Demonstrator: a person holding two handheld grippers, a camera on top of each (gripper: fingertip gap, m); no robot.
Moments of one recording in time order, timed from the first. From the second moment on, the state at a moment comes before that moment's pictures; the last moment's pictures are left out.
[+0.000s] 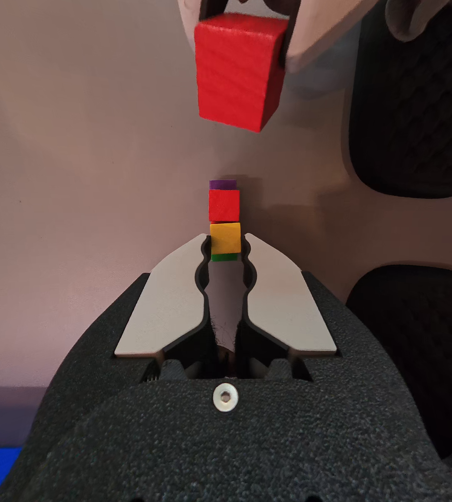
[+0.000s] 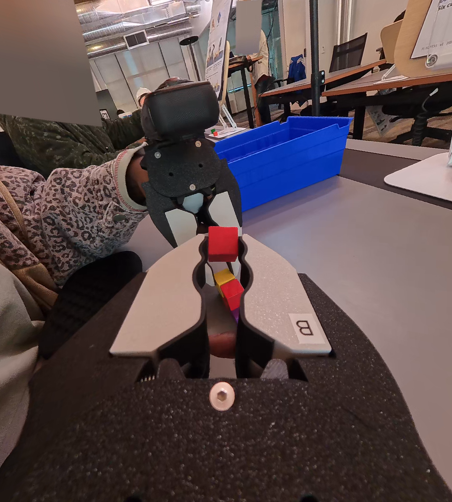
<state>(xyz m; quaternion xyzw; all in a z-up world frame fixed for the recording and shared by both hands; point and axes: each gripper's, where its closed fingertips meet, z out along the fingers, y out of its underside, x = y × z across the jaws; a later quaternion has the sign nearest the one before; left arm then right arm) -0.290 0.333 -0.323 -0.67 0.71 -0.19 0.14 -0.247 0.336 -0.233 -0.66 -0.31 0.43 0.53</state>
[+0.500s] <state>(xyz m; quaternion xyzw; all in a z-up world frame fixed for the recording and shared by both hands) -0.289 0.334 -0.324 -0.66 0.71 -0.19 0.14 -0.248 0.334 -0.234 -0.66 -0.31 0.44 0.53</state>
